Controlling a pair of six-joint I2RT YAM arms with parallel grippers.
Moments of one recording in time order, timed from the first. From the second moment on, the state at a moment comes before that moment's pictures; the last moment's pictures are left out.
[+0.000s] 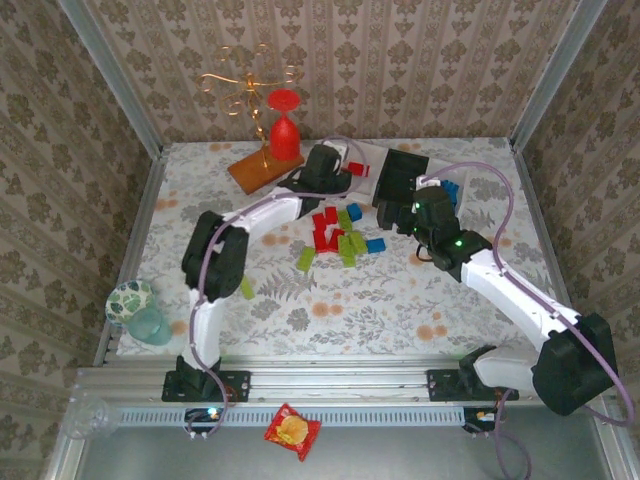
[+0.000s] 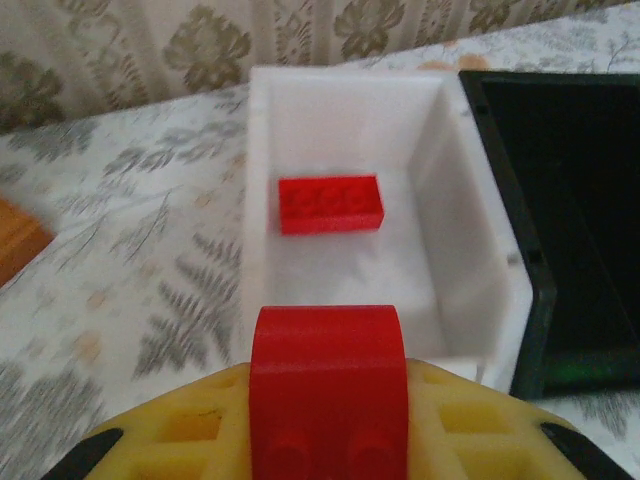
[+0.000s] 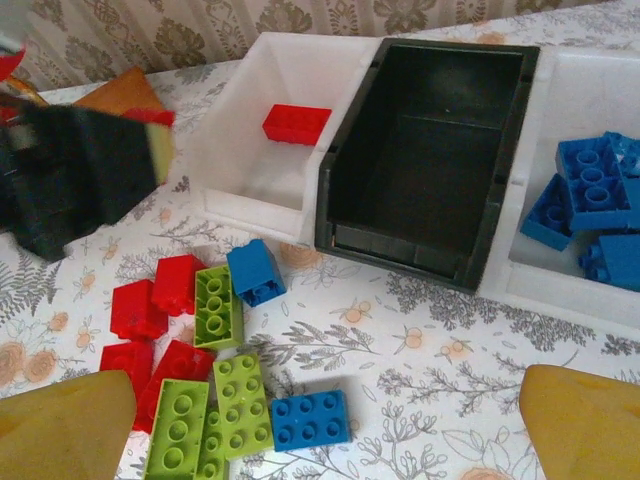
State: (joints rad) left arm -0.66 2.15 1.70 -0.11 -0.09 -0.17; right arm 0.41 1.22 0.89 -0.24 0.22 0.39
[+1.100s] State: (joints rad) left arm -0.57 1.47 1.02 -0.14 -0.04 -0.22; right arm 0.59 1.49 0.98 -0.31 0.11 0.34
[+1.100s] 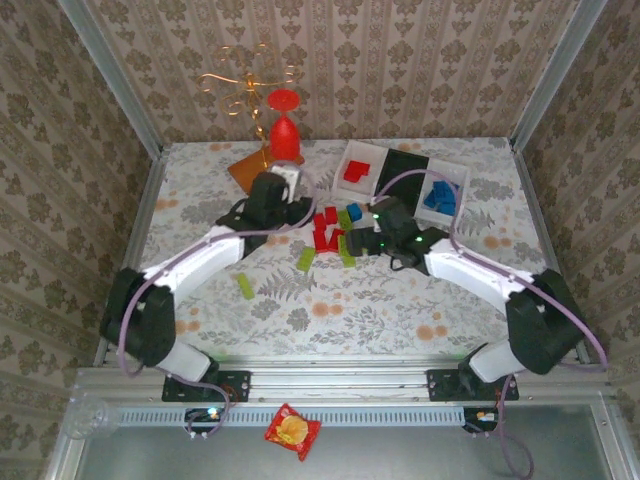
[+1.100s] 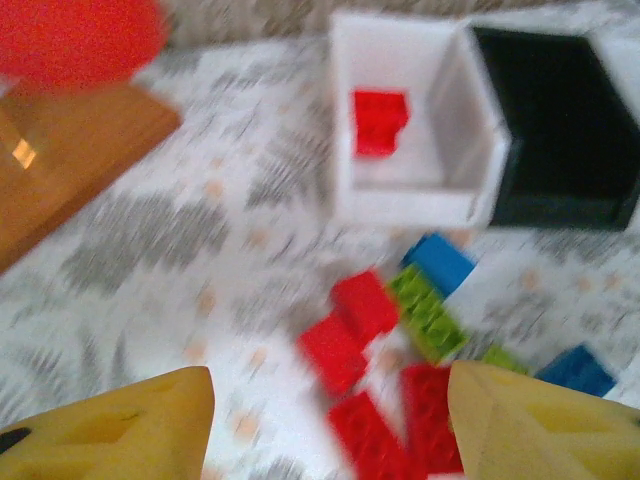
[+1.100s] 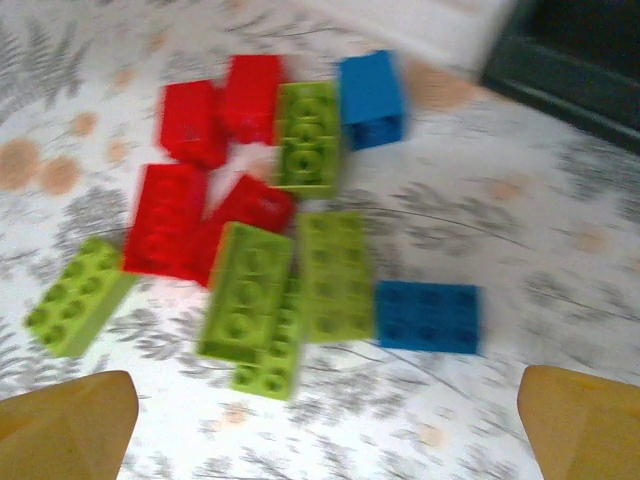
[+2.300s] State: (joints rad) left arm -0.33 1.24 0.65 -0.09 0.08 -0.22; right arm 0.76 1.96 1.51 -0.51 0.21 0.35
